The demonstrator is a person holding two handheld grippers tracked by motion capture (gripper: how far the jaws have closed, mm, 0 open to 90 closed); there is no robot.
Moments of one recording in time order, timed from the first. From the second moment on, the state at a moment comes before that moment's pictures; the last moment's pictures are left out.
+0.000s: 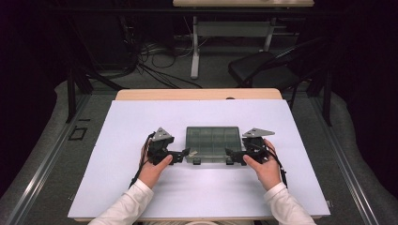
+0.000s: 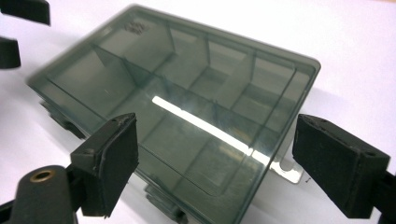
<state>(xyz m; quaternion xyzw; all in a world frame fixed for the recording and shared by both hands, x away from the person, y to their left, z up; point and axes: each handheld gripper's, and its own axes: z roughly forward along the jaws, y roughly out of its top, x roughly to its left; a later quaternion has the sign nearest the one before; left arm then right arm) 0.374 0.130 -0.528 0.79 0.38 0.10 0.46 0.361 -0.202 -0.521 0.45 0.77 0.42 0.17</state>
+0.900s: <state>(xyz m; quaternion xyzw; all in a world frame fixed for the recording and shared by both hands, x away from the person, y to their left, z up) 0.328 0.228 -0.501 0.77 0.37 0.15 0.50 0.323 -0.251 -0.496 0.45 0.73 0.47 0.20</state>
